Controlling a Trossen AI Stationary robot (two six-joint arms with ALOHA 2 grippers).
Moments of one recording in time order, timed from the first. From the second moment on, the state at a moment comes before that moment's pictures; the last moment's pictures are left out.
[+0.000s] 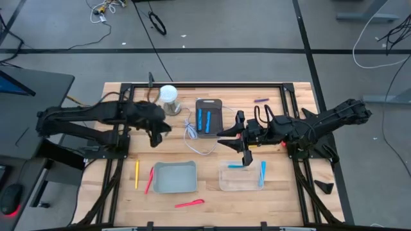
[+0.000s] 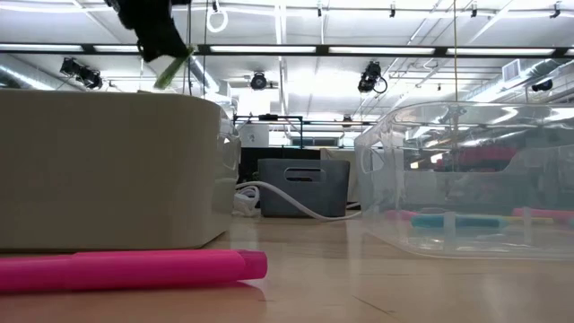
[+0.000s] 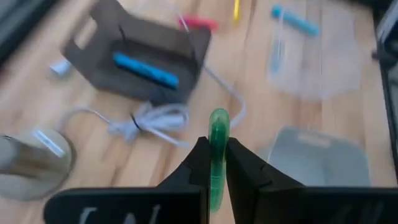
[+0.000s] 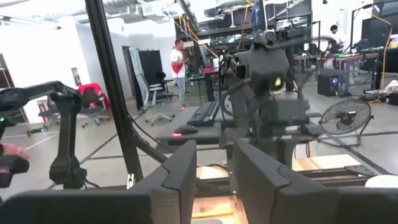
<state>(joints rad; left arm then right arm) 0.06 0.99 0.98 -0.72 -0.05 -0.26 0.29 1.24 0.98 0.37 0.20 0.11</state>
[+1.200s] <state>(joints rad) -0.03 0.75 0.98 0.06 -0.13 -0.23 0.28 1.24 0.98 0.47 0.24 0.29</state>
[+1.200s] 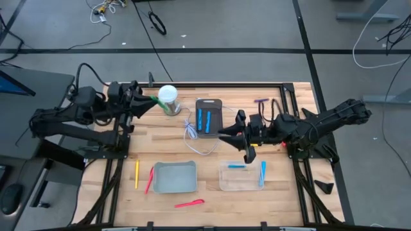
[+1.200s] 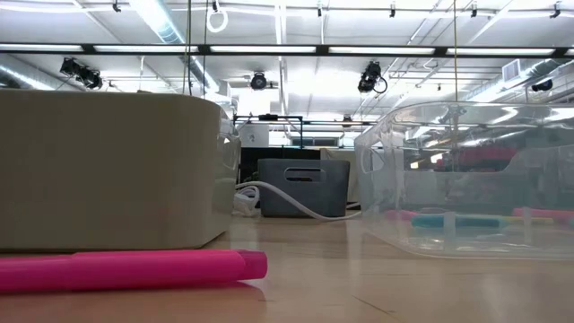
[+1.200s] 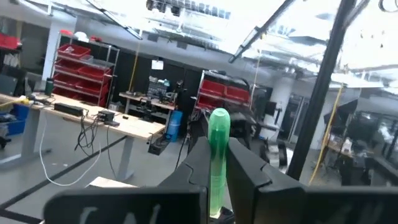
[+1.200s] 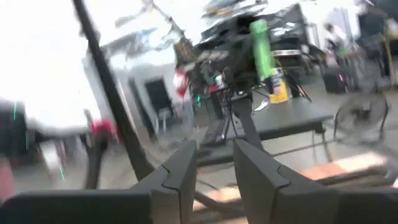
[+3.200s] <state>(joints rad) -0.39 1.47 1.37 0.04 -0.60 0.89 0.22 1.30 0.98 0.38 0.17 2.09</state>
